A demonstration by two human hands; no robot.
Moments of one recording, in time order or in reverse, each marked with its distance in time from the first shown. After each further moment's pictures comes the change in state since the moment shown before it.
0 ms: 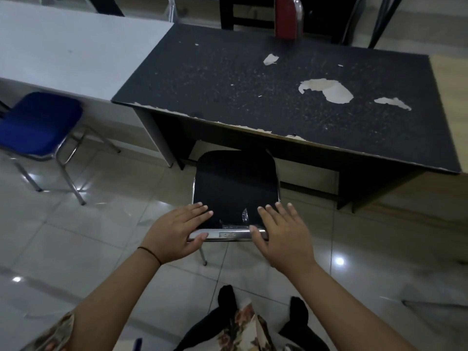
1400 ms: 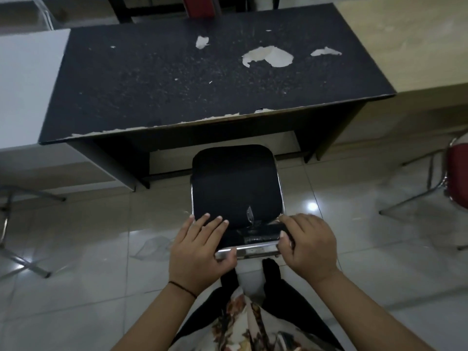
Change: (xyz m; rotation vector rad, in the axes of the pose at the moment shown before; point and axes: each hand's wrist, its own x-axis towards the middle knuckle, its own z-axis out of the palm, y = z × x) left_hand -0.013 -0.038 0.007 0.003 0.270 0.230; right_hand -0.042 -0.088 0.021 -0.017 0.314 0.373
